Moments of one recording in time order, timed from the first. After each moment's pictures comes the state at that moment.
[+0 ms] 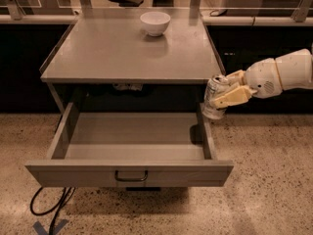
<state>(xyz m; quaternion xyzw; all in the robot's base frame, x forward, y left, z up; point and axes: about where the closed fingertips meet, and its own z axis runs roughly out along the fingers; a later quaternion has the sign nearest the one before) 0.585 -0.186 0.841 -0.50 0.73 0.28 0.38</state>
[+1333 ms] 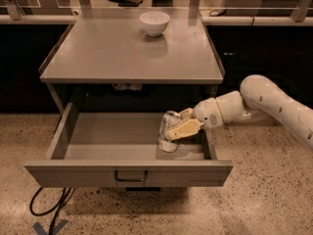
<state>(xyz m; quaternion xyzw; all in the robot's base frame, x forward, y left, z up) 0.561 -0.060 0.722 -0.48 0.69 0.44 0.30</state>
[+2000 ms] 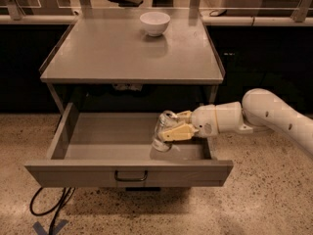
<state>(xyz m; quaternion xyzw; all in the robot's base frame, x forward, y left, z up) 0.556 -0.047 0.730 -0.44 0.71 0.40 0.37</state>
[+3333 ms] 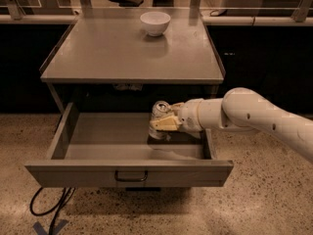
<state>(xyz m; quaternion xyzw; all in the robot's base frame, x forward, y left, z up) 0.604 -0.033 0.726 -0.39 0.77 0.27 0.42</state>
